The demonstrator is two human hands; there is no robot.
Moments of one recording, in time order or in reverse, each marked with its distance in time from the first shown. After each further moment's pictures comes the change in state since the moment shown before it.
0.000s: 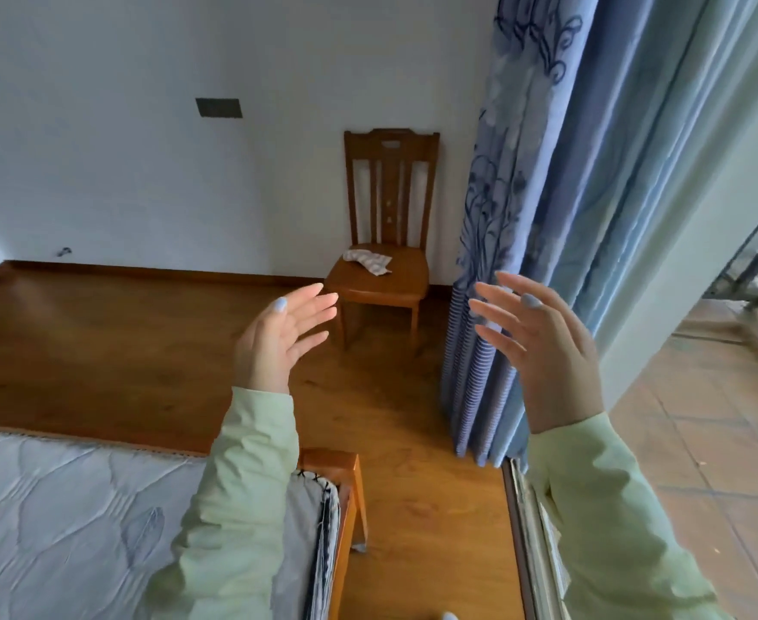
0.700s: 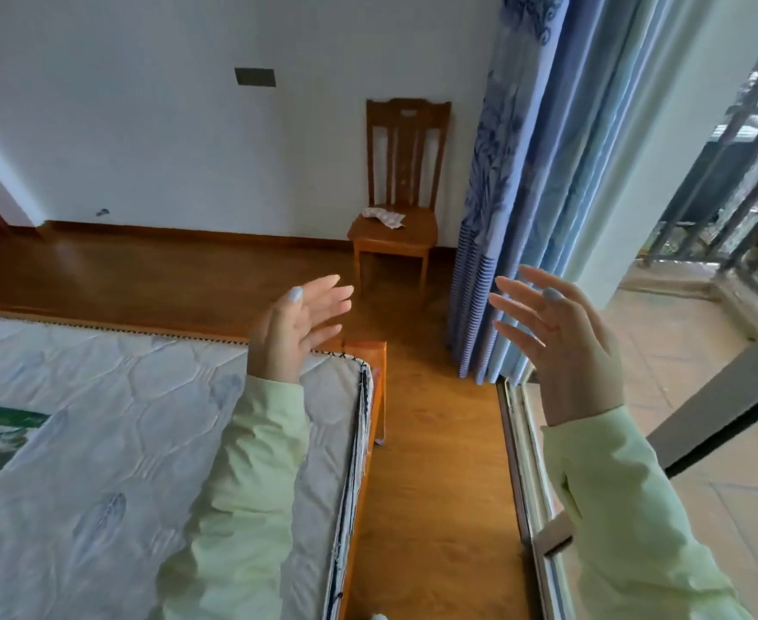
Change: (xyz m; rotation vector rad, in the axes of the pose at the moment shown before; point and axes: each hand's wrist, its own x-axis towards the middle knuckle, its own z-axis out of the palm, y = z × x) left_hand -0.291 0.068 -0.081 0.027 0.010 -0.018; right_hand -0.296 -0.074 0.031 0.005 0.070 0.045
